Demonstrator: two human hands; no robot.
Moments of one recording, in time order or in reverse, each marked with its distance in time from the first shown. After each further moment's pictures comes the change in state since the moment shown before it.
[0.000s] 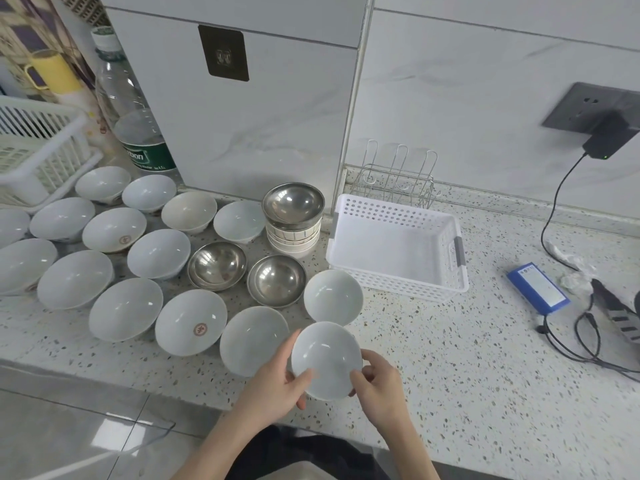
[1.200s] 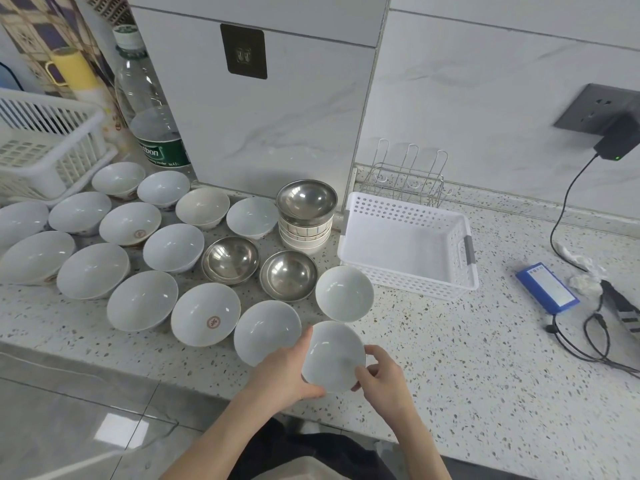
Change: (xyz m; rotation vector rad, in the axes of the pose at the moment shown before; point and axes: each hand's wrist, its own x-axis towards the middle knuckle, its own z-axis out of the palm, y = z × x) left_hand 0.010 -0.001 -0.012 0.529 -0.054 0.006; right_hand 0.002 0.000 0.007 -0.077 -0.081 0.107
